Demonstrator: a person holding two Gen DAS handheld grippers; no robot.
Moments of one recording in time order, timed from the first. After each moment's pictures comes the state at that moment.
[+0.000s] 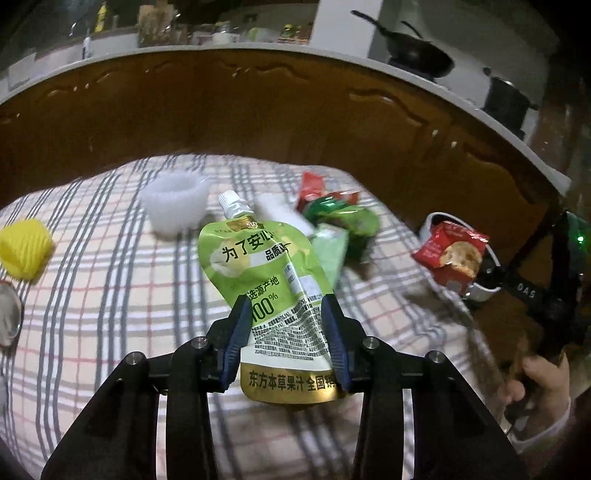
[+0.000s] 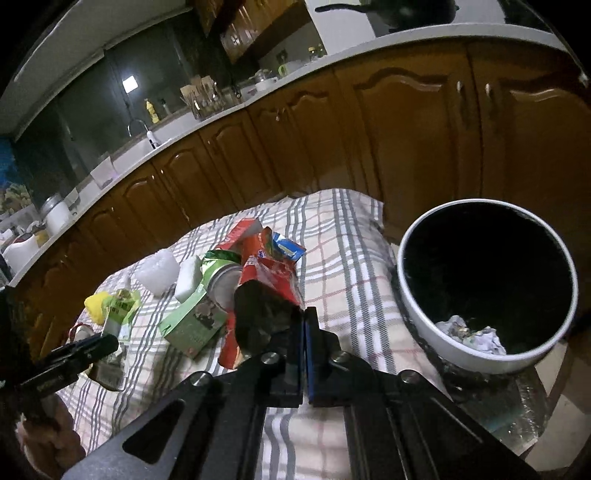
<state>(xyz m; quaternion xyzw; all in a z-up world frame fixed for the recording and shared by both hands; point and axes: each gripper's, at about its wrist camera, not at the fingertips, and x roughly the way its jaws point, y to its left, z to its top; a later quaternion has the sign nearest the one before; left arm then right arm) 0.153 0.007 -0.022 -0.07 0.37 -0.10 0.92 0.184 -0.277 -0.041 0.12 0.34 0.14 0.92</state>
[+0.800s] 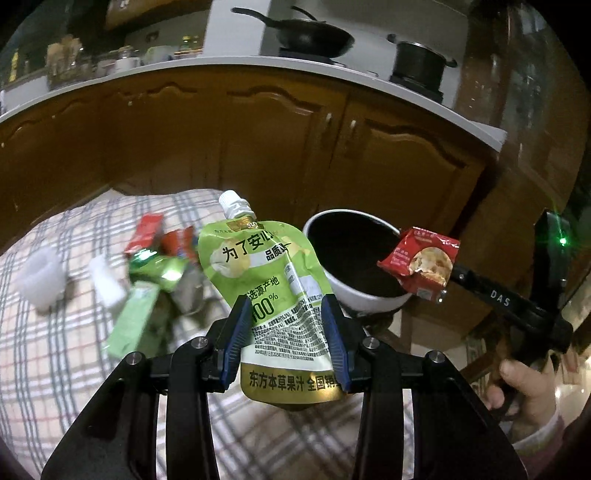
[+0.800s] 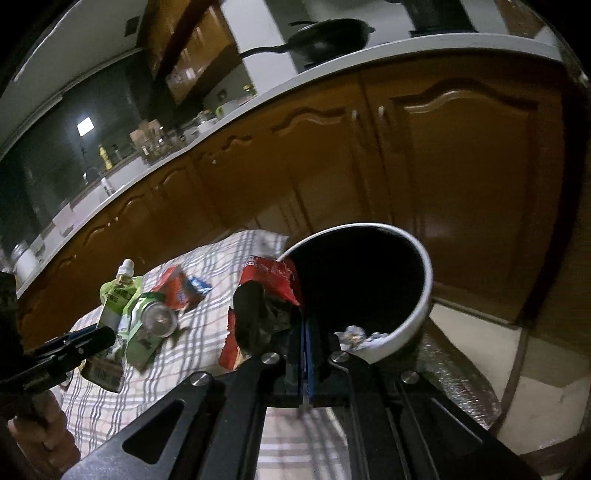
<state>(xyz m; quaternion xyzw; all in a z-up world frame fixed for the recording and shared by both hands) 0.178 -0.141 0.014 -0.01 0.35 -0.23 0.91 0.146 -0.386 -0.029 0.16 0.30 0.03 0.94</state>
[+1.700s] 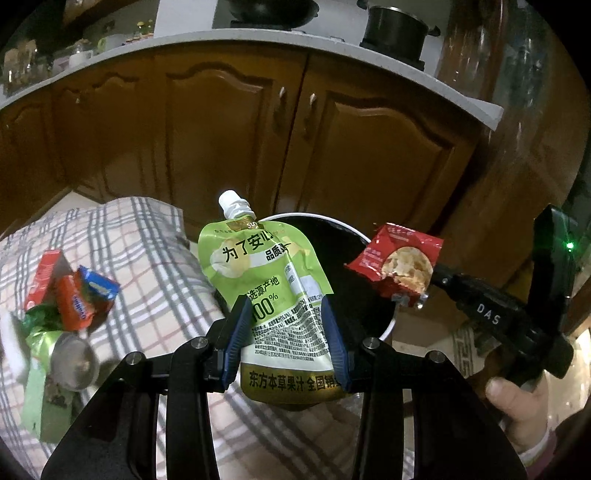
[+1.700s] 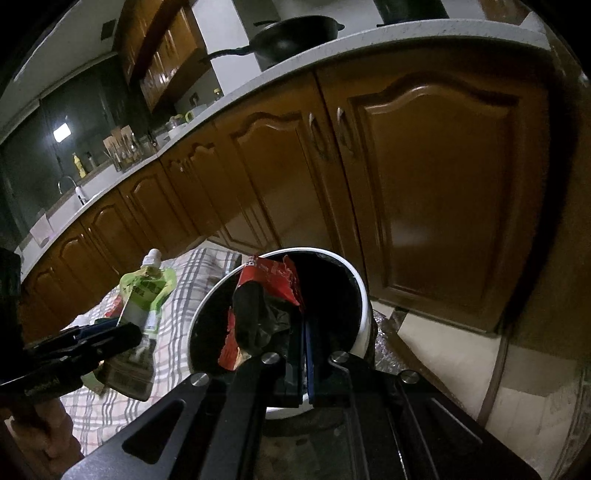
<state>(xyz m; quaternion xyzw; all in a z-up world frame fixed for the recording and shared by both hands) 0.240 -0.246 0.000 0.01 0.38 -0.28 0.88 0.185 -0.438 -0.042 0.16 0.31 -0.01 0.94</state>
